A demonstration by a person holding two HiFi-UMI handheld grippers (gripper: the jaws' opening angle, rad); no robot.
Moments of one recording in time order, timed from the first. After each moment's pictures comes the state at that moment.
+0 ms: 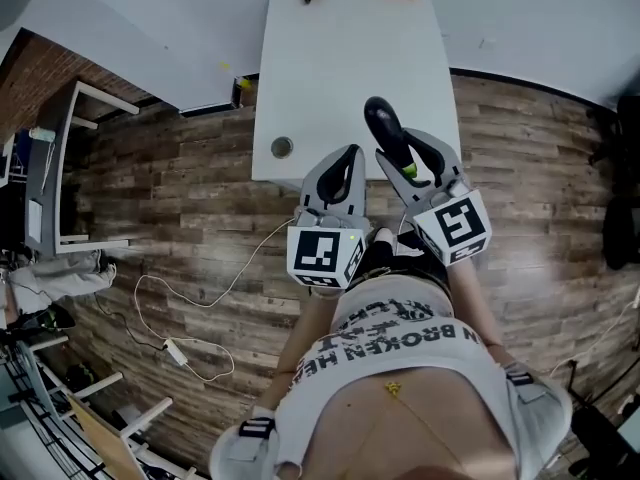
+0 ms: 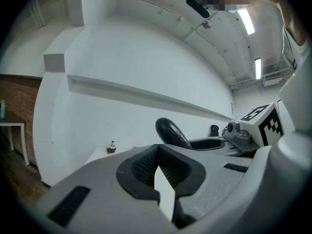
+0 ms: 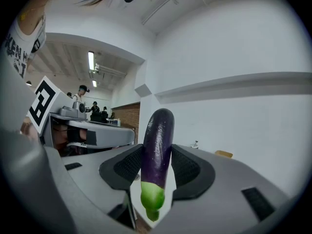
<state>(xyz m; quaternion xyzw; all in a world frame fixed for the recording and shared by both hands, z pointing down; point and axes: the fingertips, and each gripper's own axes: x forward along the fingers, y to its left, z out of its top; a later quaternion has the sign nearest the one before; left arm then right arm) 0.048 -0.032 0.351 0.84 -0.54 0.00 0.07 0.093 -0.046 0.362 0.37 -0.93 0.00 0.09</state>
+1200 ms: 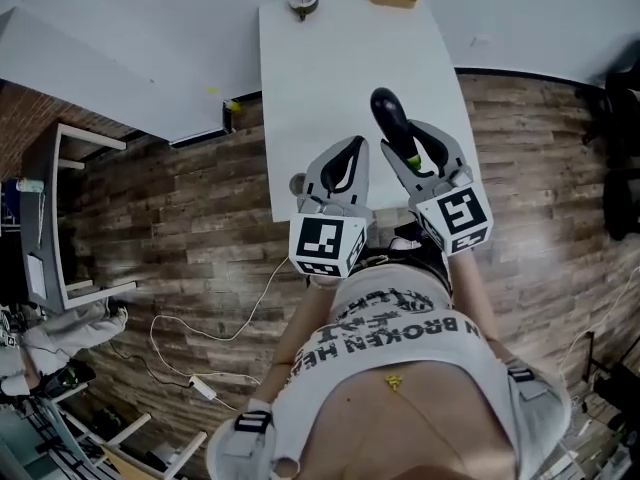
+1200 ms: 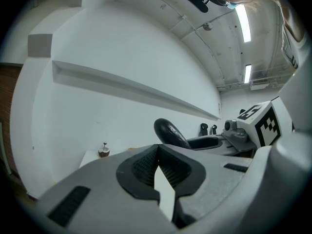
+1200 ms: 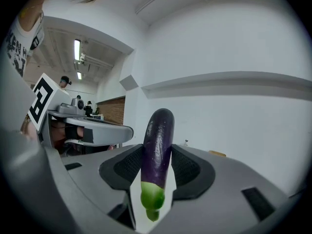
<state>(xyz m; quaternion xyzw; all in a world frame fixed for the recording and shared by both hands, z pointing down) -0.028 -0.152 0.360 0.89 -0.46 0.02 0.07 0.021 -0.162 0.372 0.45 -0.89 0.01 0.12</state>
